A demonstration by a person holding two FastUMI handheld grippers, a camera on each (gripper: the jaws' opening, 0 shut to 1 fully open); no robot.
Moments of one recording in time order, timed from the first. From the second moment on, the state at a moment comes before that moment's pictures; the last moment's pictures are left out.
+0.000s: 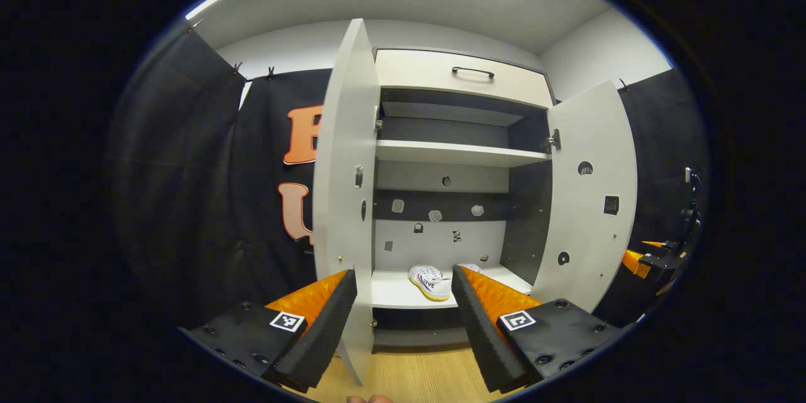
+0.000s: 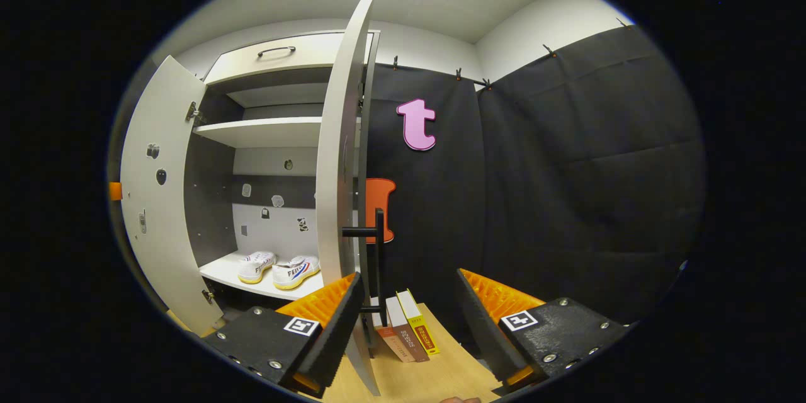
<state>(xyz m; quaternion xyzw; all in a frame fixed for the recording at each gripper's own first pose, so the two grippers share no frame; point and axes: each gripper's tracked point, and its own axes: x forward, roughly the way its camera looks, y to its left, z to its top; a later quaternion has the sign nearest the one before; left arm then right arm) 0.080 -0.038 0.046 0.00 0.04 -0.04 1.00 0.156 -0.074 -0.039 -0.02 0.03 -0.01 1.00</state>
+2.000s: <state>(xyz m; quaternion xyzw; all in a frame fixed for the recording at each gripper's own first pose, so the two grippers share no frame) 0.058 0.108 0.009 -0.02 0.06 0.03 1.00 0.251 0.165 -0.097 0.00 0.07 0.11 0.99</state>
